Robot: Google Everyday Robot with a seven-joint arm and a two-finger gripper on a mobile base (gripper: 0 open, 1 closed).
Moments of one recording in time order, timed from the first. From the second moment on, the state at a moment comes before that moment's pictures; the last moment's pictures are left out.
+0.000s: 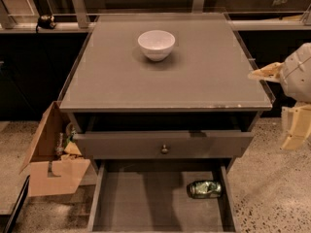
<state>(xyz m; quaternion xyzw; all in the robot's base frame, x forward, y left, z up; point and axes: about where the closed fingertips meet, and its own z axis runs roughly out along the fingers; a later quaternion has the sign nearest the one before) 0.437 -0.224 0.895 -0.71 0.68 0.04 0.18</state>
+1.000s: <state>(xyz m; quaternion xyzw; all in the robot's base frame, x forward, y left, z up) 0.403 -0.228 0.852 -0.64 0.73 0.02 0.23</state>
